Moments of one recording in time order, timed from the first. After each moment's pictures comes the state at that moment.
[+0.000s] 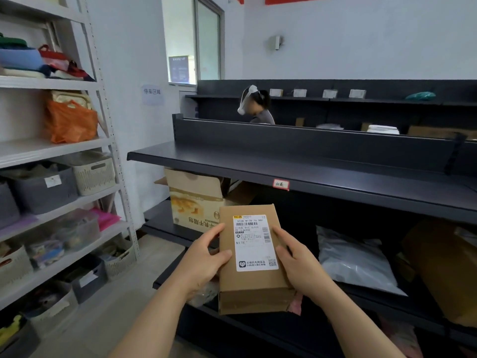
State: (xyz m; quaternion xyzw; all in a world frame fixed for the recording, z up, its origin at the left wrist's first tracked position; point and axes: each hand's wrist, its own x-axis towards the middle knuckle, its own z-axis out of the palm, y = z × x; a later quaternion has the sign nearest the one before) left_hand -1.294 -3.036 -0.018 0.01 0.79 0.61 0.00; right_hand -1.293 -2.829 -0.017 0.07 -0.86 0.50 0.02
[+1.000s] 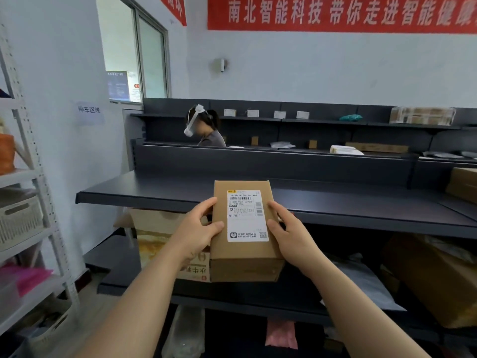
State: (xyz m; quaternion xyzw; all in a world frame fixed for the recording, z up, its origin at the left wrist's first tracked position) left_hand -1.459 -3.116 0.064 0.17 0.78 0.61 -0.01; right_hand -1.413 -2.918 0.052 -0.01 -0.86 0.49 0.18
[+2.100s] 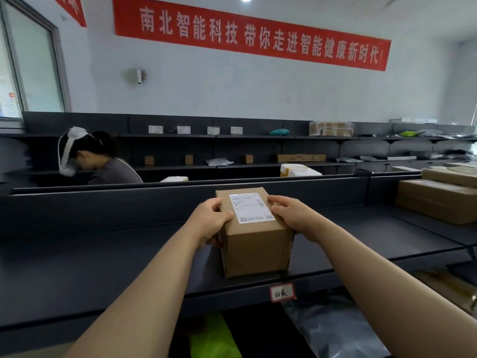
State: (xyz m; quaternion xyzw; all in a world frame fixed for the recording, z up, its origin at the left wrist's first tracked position) left_hand -1.715 -2.972 0.131 0.27 0.76 0.58 0.11; right_hand -1.621 -2.797 0.136 -0.22 -0.85 0.44 0.16
